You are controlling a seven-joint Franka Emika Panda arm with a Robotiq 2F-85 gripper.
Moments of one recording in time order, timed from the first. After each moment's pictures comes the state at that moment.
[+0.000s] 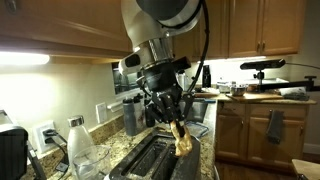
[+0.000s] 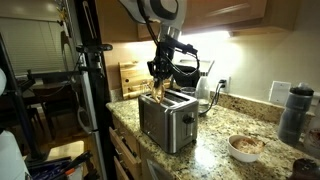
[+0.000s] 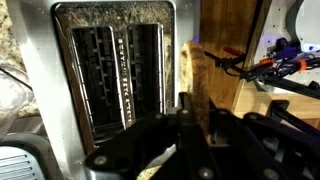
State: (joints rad) arm 0.10 -0.01 0.13 -2.08 0.05 1.82 -1.47
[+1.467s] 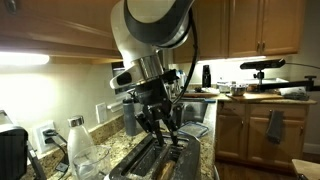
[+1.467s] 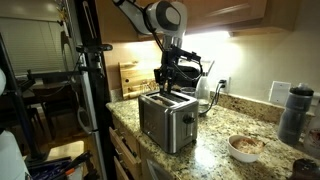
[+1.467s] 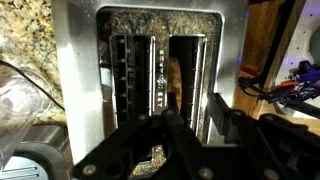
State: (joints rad) arm 0.10 0.09 0.14 -2.04 -0.03 1.92 -1.49
